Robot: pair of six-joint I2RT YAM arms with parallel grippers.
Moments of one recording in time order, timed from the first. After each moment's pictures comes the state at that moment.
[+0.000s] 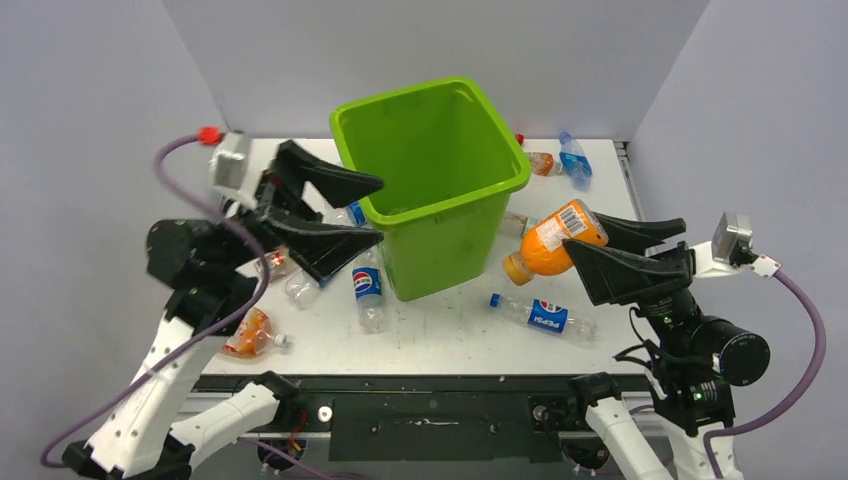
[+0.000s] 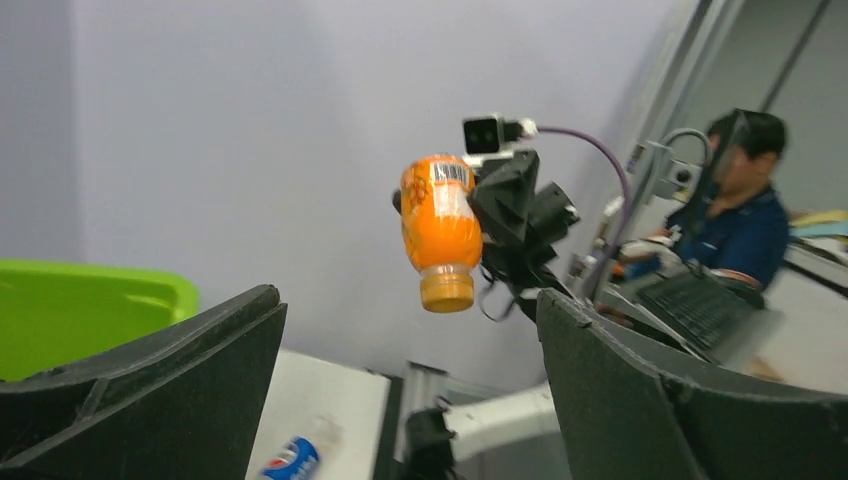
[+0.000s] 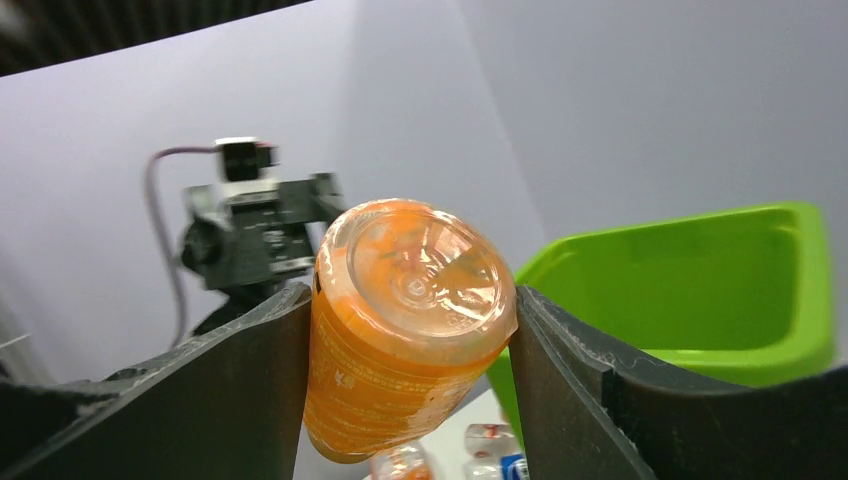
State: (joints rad) left arm -0.54 0.87 1.28 0.27 0.66 -0.75; right arm 0.22 0.43 1.00 0.08 -0.42 0.80
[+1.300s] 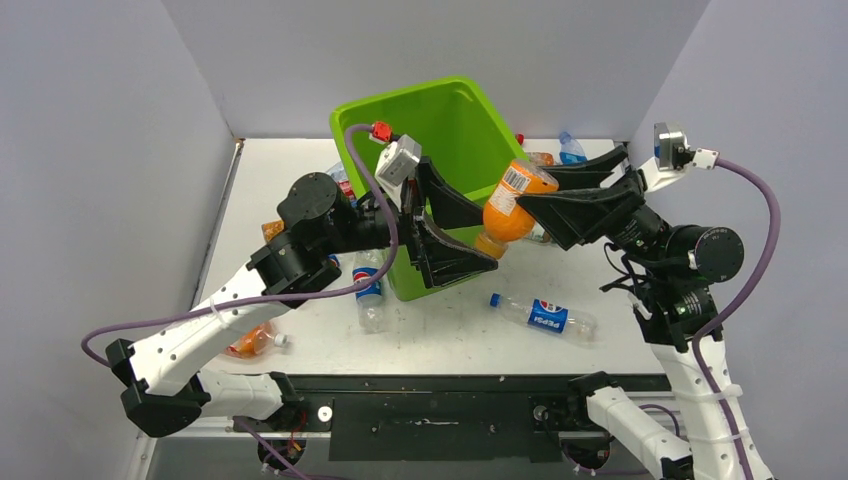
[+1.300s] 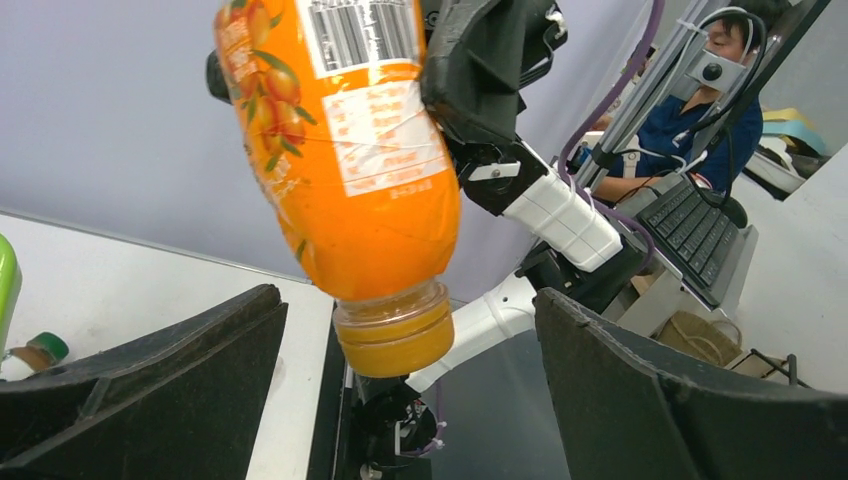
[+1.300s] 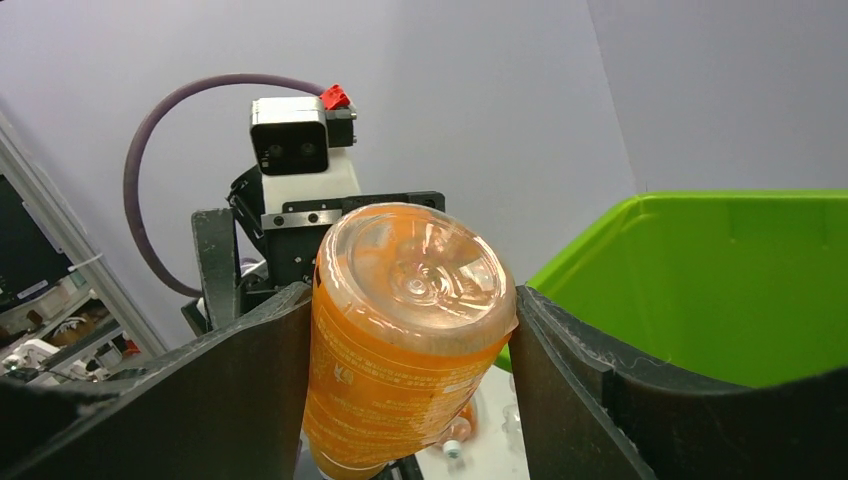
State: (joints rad) left arm -0.99 1.23 1.48 0.02 0.54 -0.54; right arm 0.30 0.81 1.21 0.20 -0.70 0.85
